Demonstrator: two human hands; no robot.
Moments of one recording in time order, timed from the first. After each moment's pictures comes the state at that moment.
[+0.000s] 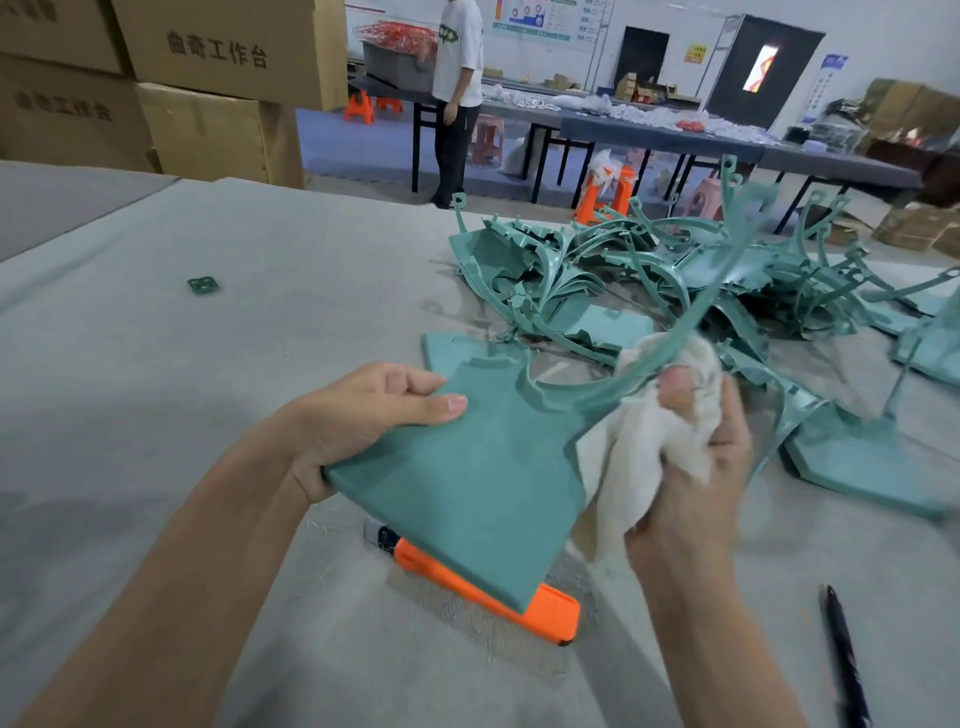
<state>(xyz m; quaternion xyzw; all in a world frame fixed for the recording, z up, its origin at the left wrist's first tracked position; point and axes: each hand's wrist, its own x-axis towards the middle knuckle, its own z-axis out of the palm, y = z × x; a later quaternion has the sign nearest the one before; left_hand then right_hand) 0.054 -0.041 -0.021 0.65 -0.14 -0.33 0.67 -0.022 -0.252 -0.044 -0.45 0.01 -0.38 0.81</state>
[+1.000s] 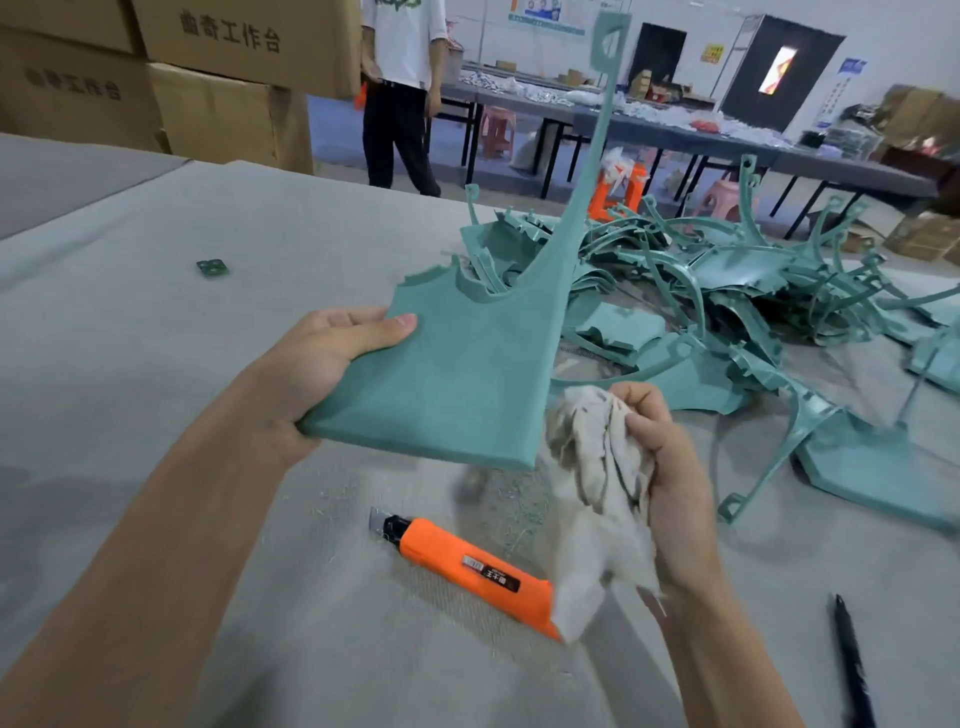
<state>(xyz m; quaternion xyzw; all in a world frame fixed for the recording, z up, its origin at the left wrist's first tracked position) 0.062 -0.025 -0.014 0.62 -0.06 -0.16 0.77 -0.023 -0.250 -0.051 -0.53 -0.01 -0.09 0.84</state>
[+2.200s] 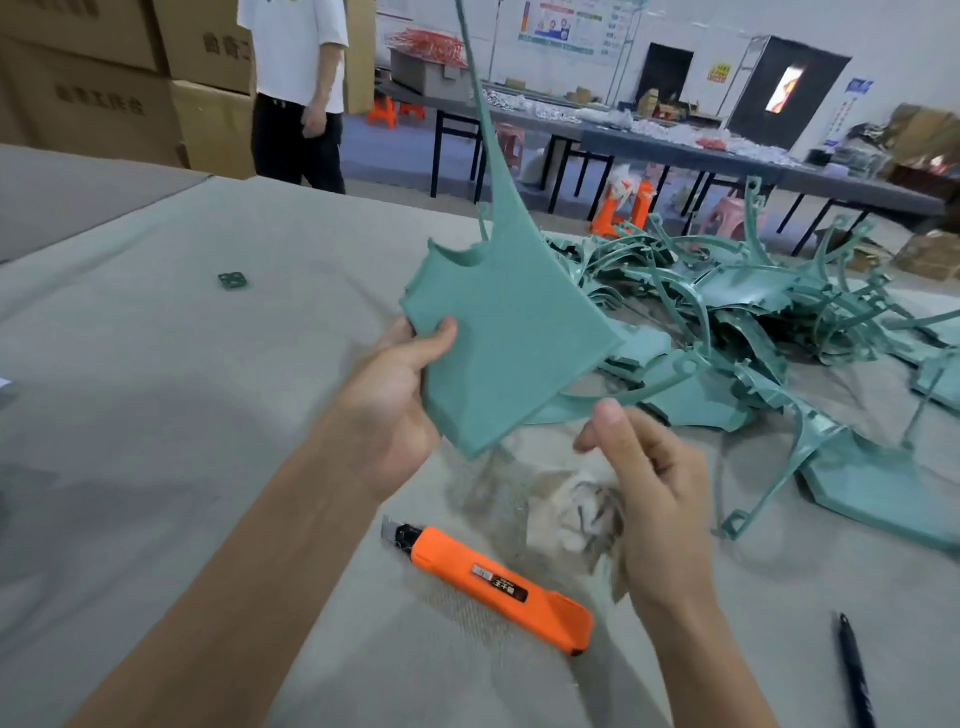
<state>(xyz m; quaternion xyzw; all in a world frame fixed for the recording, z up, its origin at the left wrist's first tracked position) 0.042 -0.076 -0.004 0.41 -0.03 -0.13 0.90 -0.031 -0.230 -0.036 -0.75 -0.03 -0.27 0.61</state>
